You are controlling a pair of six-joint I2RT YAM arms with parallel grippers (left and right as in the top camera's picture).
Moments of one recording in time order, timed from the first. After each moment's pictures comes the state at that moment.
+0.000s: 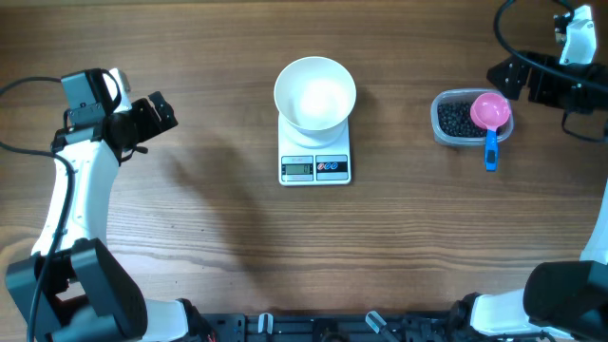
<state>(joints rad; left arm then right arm) 0.28 1.59 1.12 -0.52 0.18 -0.20 -0.36 1.64 1.75 -1.21 -0.54 -0.18</state>
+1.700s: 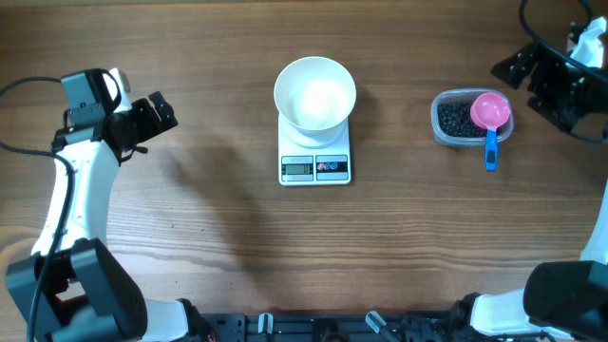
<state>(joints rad) 0.28 1.59 1.12 -0.52 0.18 -0.20 -0.36 1.64 1.75 -1.26 -0.50 0.21</state>
